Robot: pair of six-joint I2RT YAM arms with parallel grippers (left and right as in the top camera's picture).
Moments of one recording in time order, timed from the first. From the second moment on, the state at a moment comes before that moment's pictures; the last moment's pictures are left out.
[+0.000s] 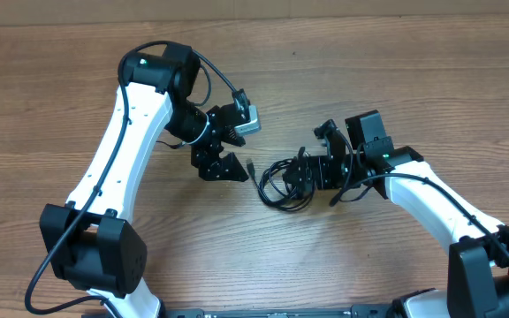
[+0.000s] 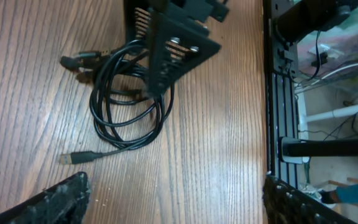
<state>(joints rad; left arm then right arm) -0.24 1.84 1.72 -1.53 0.74 1.13 0.28 1.58 0.88 -0.46 -0.65 0.17</state>
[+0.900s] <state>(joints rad) -0.24 1.84 1.69 -1.47 0.74 1.04 0.39 1.66 0.87 -0.40 -0.54 0.17</state>
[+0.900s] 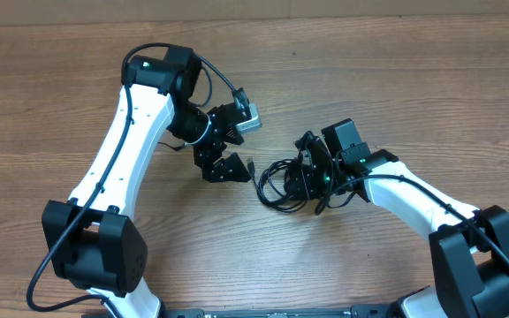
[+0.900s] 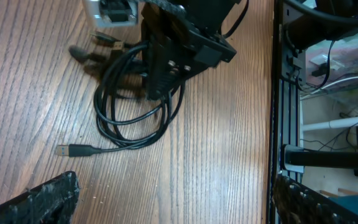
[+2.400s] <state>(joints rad) -0.14 1.84 1.69 -1.26 1.05 0.46 0.07 1.66 0.87 0.69 -1.25 0.75</state>
